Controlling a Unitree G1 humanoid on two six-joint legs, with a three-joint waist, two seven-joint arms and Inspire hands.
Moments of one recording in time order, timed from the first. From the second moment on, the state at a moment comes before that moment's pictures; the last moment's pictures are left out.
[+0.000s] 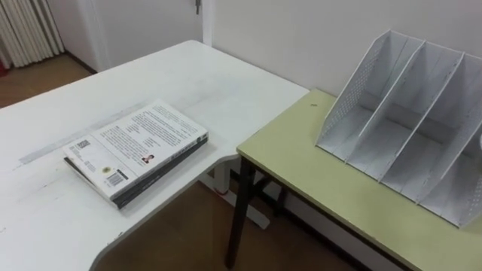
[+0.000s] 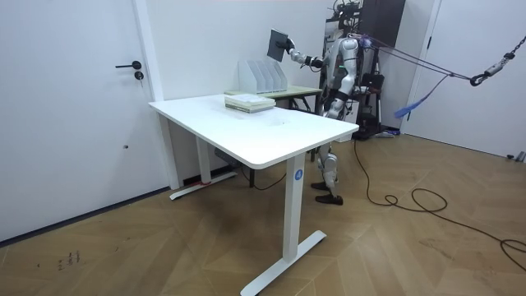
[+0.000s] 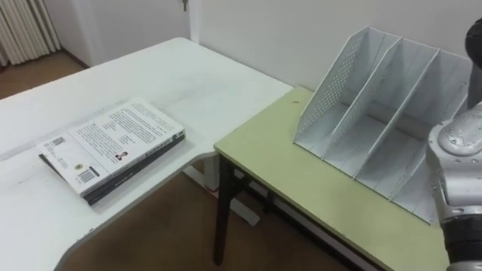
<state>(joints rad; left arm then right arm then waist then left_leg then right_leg) 0.19 0.29 -0.08 1.02 -0.27 0.02 -0.22 -0.59 -0.56 -0.14 0.53 0.04 -0.09 -0.88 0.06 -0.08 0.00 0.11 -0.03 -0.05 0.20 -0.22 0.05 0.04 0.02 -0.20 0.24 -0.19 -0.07</state>
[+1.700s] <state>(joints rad) 0.31 0.31 -0.10 1.01 -0.07 0.16 -0.18 -0.59 -0.56 -0.06 0.78 0.08 -0.07 -0.76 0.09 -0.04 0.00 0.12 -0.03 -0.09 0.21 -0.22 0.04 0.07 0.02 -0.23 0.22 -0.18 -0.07</state>
